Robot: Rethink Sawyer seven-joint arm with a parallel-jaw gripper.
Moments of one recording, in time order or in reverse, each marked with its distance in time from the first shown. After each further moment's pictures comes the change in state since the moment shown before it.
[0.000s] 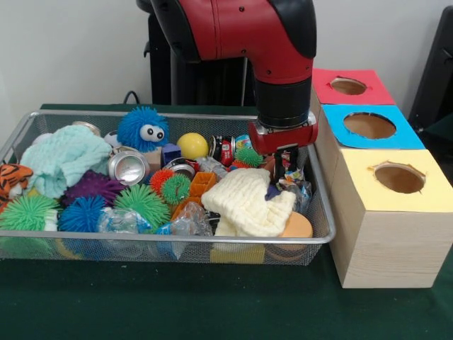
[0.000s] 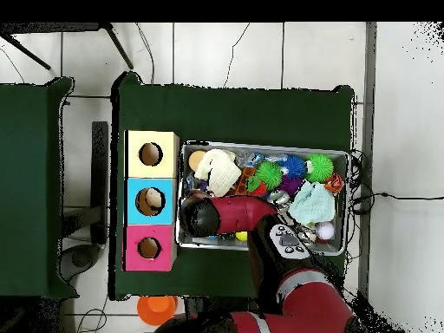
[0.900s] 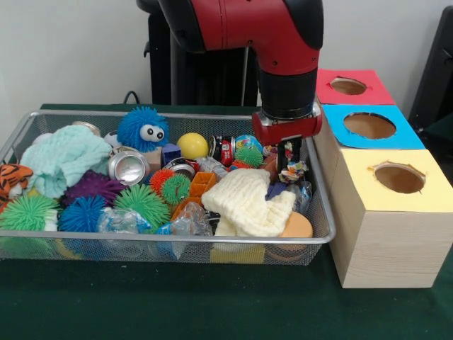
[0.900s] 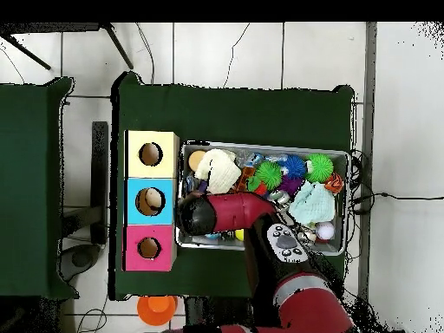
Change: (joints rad) arm 0.019 -0.052 0.005 -0.003 -0.001 0.109 0.000
